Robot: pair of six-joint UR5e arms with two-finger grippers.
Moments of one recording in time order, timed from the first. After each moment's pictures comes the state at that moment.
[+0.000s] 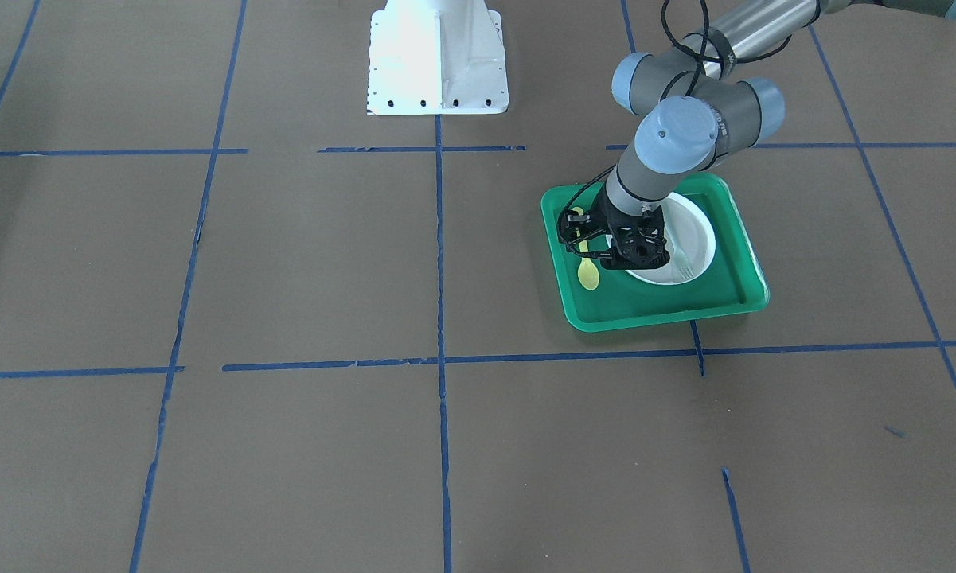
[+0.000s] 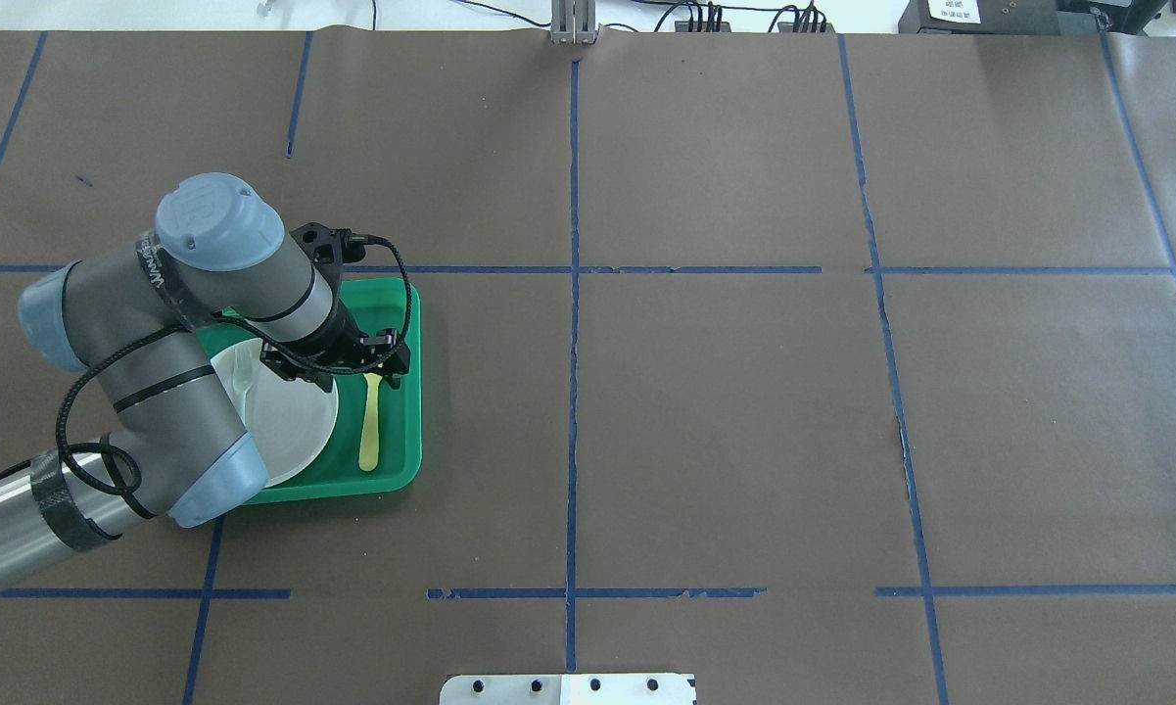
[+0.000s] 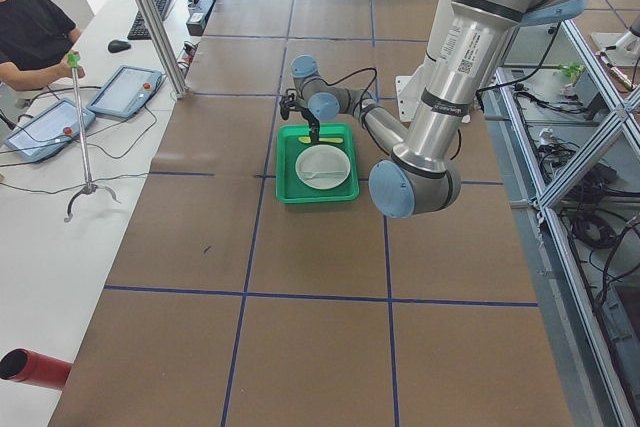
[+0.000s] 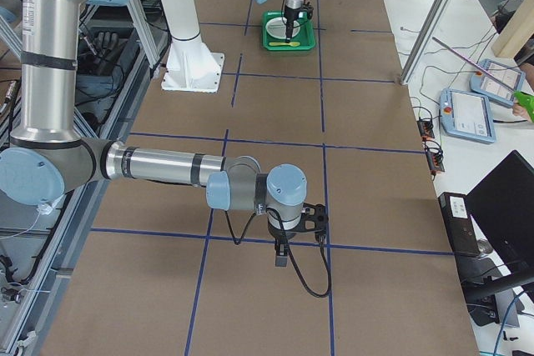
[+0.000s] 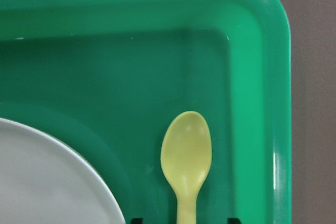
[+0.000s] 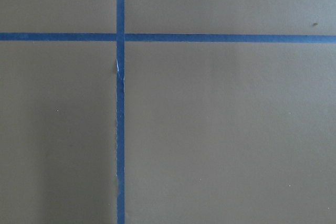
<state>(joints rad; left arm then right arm) -0.67 -2.01 -1.68 -1.76 -2.13 -1.12 1.58 -1.70 1.64 -1.50 2.28 0.01</state>
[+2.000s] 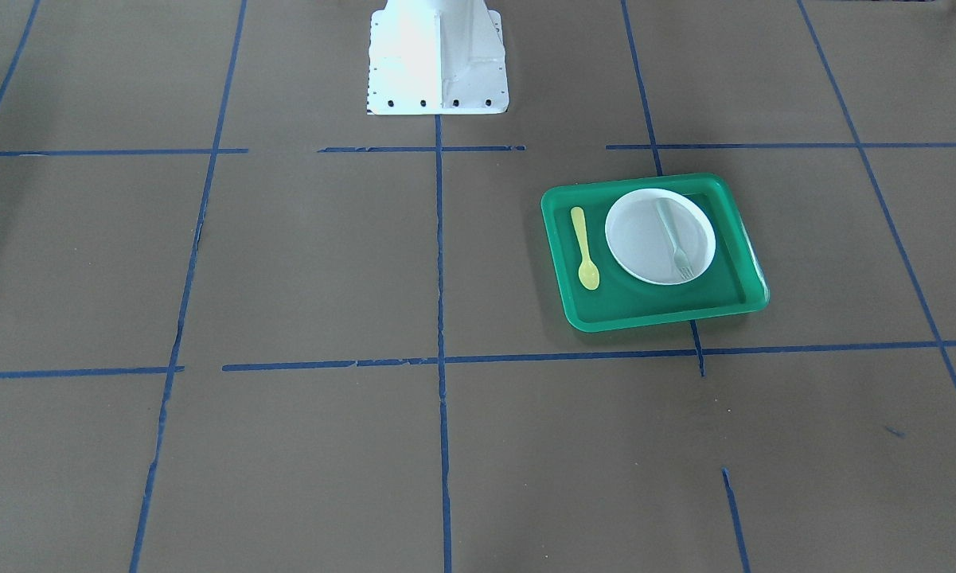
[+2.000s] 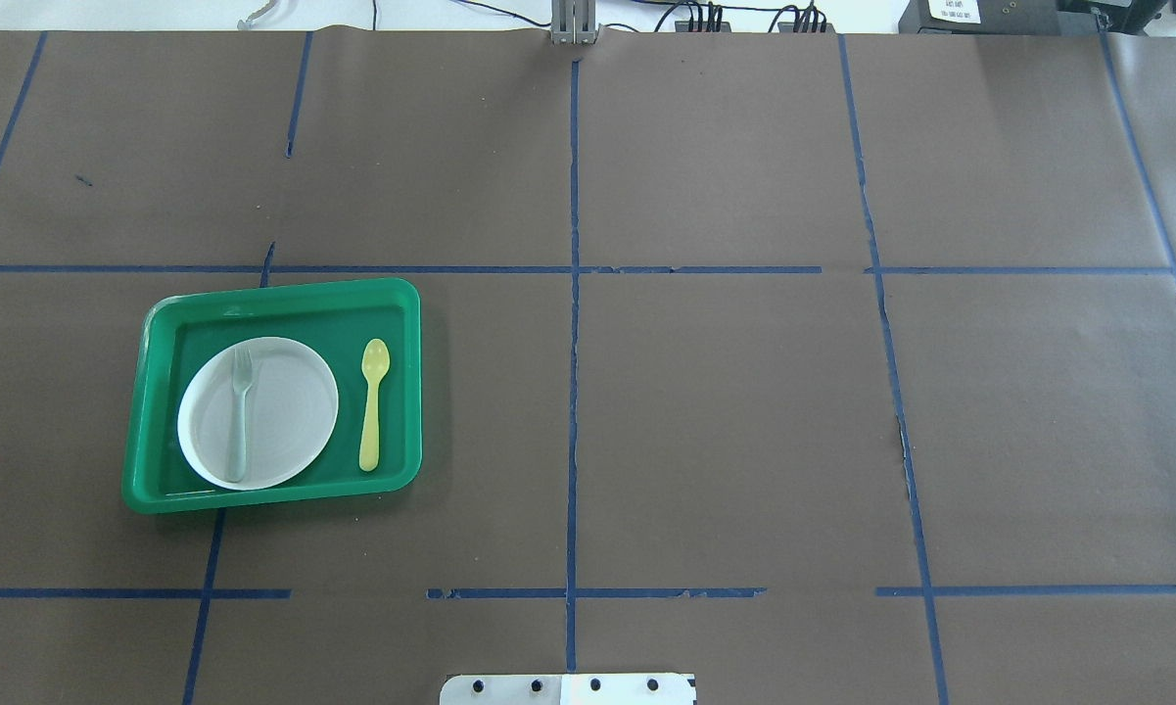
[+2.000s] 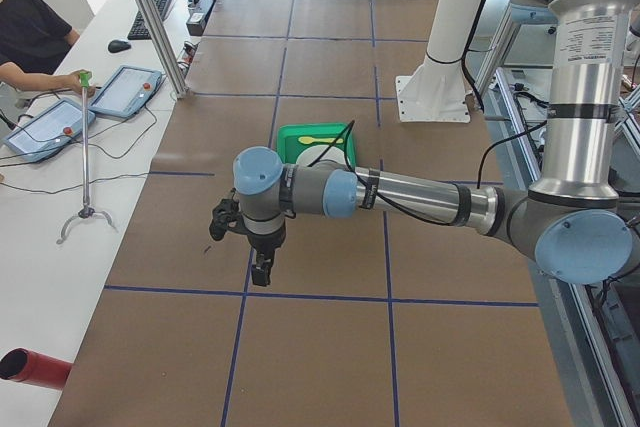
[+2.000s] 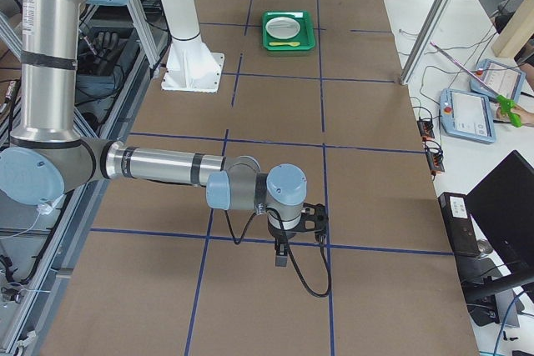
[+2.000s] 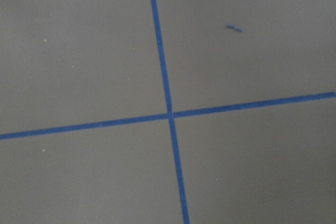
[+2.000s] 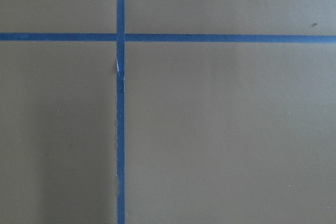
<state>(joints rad) -1.56 -1.54 -1.72 -1.52 -2.27 0.07 1.58 -1.70 1.64 -1.50 2.28 0.01</state>
